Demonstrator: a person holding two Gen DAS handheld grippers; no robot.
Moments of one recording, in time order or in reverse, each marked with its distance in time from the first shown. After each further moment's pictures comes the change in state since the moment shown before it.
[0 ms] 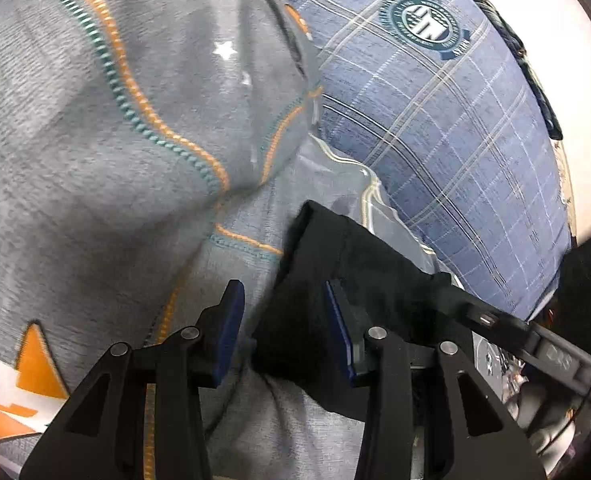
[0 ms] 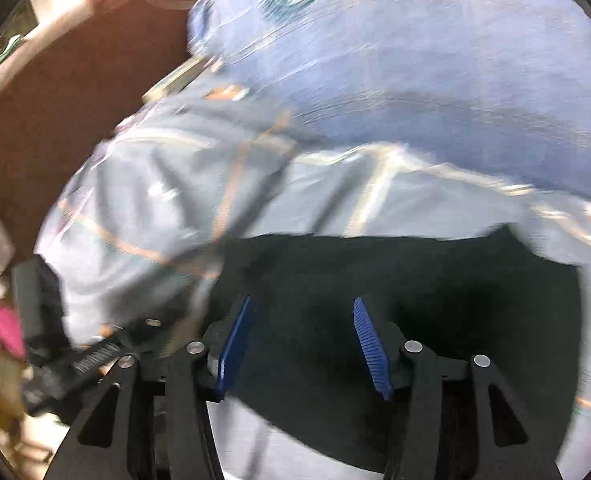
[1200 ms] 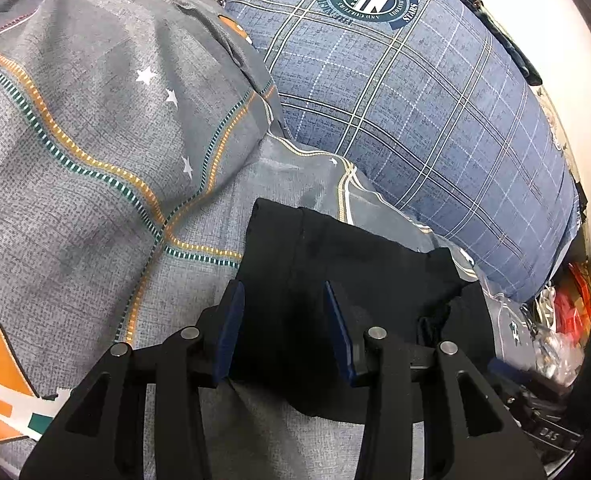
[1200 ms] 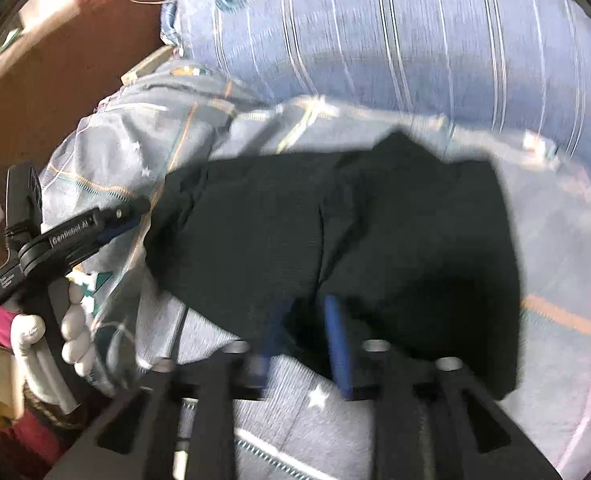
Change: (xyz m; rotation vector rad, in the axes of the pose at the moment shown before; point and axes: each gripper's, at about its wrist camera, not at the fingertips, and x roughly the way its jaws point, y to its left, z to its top) left arm 0.009 -0.048 -0.009 0.206 -0.031 0.017; right arm -0.079 -0.059 -0.104 0.005 -0.129 -0.224
